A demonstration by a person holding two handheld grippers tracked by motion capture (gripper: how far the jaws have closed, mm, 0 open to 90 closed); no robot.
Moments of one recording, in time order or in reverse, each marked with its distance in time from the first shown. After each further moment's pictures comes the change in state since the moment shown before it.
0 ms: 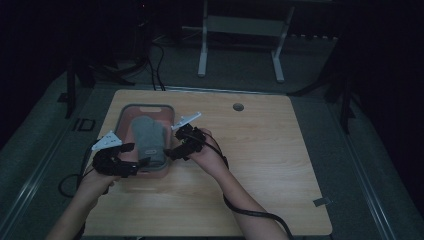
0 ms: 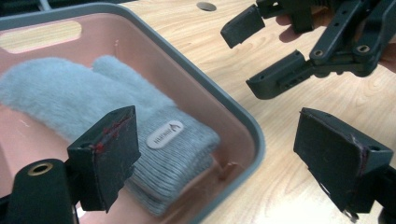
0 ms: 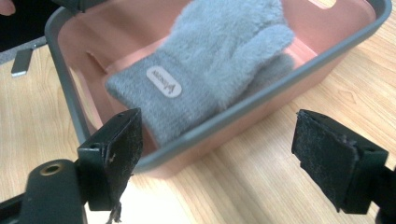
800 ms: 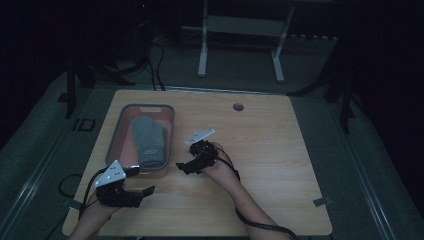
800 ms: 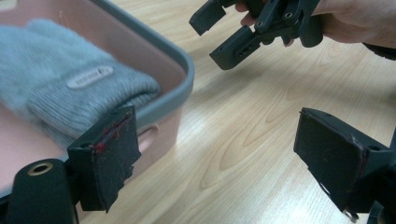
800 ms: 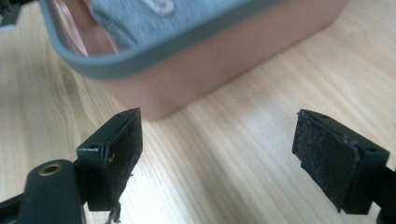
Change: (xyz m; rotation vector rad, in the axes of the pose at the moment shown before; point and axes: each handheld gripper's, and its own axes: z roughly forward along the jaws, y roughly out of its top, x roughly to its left) left arm -0.040 -0.060 -0.001 -0.018 -0.062 0.074; right arm -0.008 -0.061 0.002 0.006 0.015 0.005
